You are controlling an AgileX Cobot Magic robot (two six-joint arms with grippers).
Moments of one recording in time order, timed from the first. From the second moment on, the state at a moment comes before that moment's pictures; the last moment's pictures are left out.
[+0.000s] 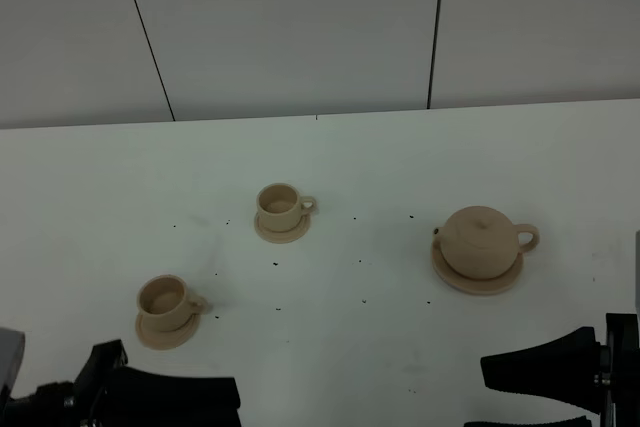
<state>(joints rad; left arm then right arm) -0.07 1.02 -0.21 -1.72 1.18 1.94 0.28 0.90 -0.42 1.48 0.88 -1.60</state>
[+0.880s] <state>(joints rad) -0.07 0.15 -0.52 -0.29 0.80 0.27 0.28 0.90 -0.42 1.61 0.88 -1.63</state>
